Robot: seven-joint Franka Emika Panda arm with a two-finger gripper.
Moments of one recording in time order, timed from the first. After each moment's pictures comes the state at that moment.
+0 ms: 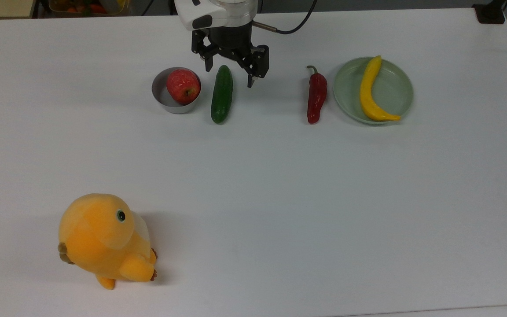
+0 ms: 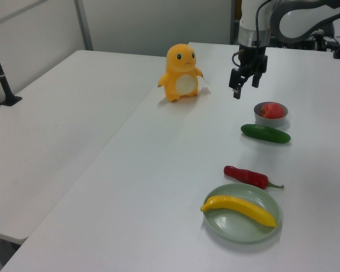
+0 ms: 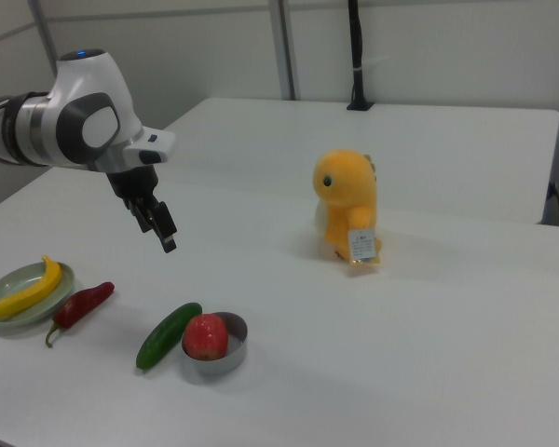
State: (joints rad) arm 0.15 0.06 0.03 -1.92 -0.06 2.05 0.55
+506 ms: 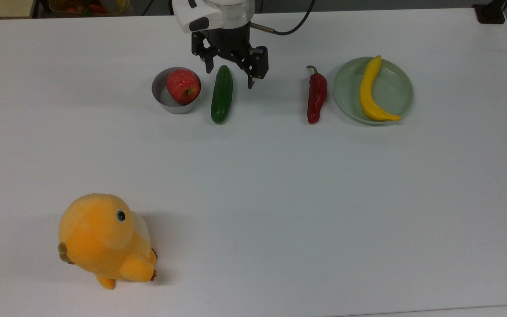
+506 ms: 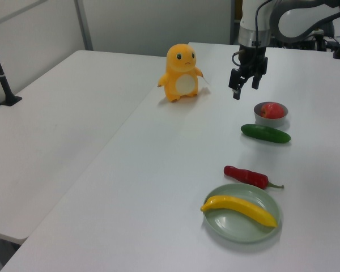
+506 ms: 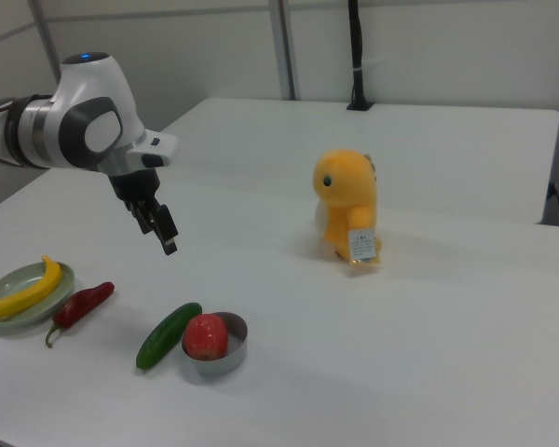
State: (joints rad) arm 0.15 0.06 0.02 -1.93 -0.04 2.06 0.54
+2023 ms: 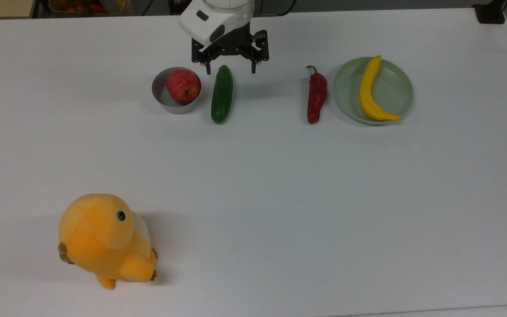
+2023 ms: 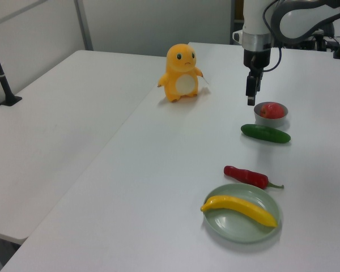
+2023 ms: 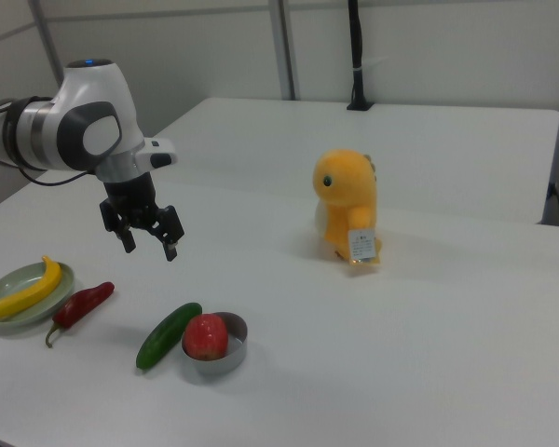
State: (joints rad) arm 0.16 0.05 0.01 -1.95 -0.02 1.99 0.06
